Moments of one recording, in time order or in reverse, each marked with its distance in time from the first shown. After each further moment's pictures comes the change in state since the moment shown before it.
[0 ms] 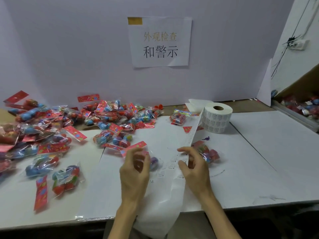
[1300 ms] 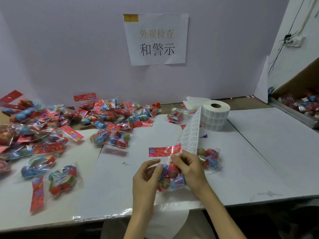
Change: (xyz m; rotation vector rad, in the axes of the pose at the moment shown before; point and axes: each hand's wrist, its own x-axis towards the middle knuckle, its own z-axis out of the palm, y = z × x) left_hand -0.034 0.024 0.019 -0.367 -0.127 -0.484; right_hand 0.003 -0.011 0.004 0.224 -0.195 0.193
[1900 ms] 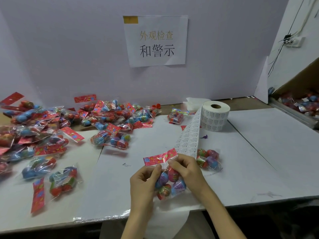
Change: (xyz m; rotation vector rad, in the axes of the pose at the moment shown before) left_hand 0.000 0.001 -0.002 -0.041 0.018 -0.080; right_hand 0.000 0.000 -0.001 0.026 -0.157 0.011
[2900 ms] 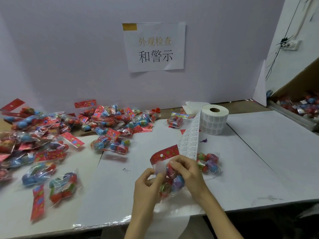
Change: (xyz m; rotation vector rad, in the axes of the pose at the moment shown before) left_hand -0.002 0.006 0.002 0.096 -0.106 -0.049; right_hand 0.003 0.001 -0.001 0.033 0.080 -0.021
